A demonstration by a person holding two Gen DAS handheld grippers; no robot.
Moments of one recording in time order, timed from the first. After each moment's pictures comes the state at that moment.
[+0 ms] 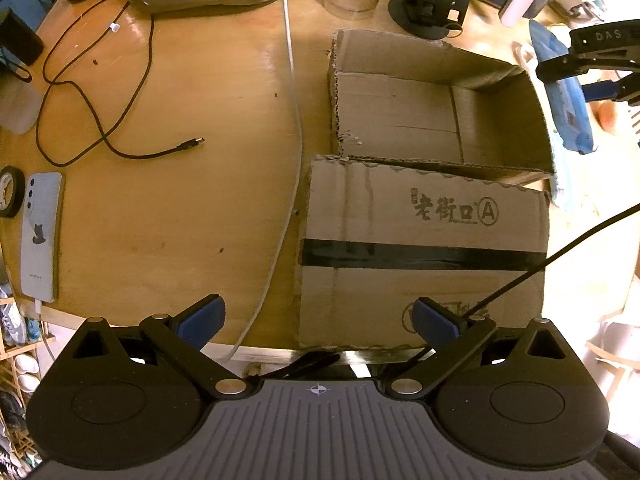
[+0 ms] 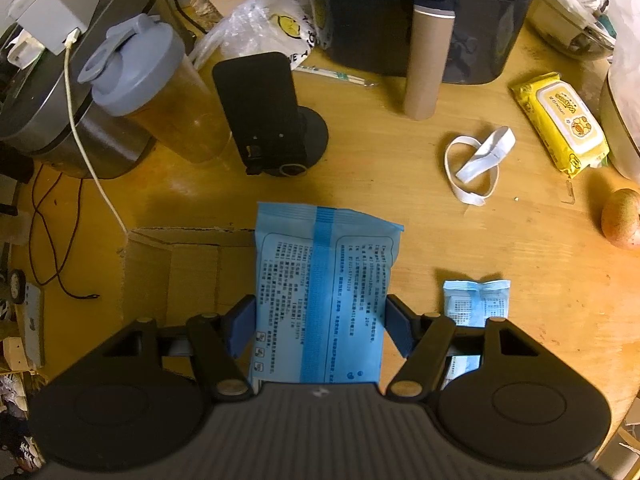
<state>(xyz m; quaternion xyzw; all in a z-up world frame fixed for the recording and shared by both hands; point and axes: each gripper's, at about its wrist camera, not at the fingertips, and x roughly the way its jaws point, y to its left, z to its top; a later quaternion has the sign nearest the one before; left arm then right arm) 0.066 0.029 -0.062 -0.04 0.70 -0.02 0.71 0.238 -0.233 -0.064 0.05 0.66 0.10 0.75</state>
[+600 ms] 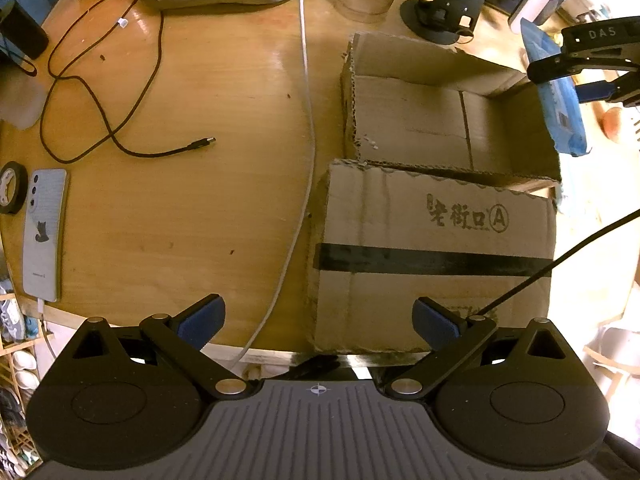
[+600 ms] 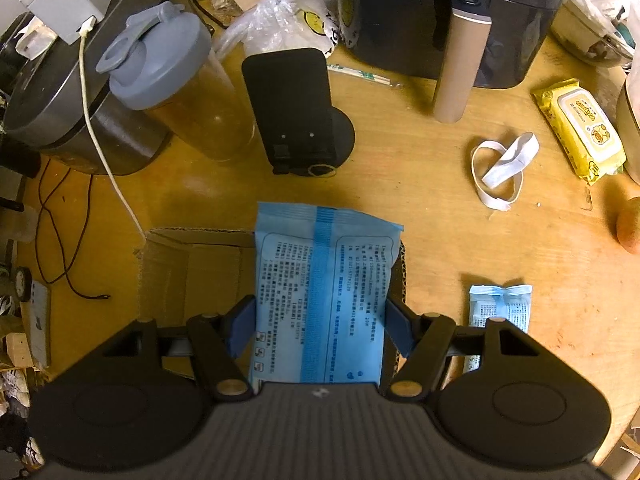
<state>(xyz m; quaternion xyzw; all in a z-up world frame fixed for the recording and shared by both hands) 0.070 0.042 -0.063 -0.05 0.70 -0.02 0.71 0.241 -0.209 -0.065 0.05 0.66 0.10 0.74</state>
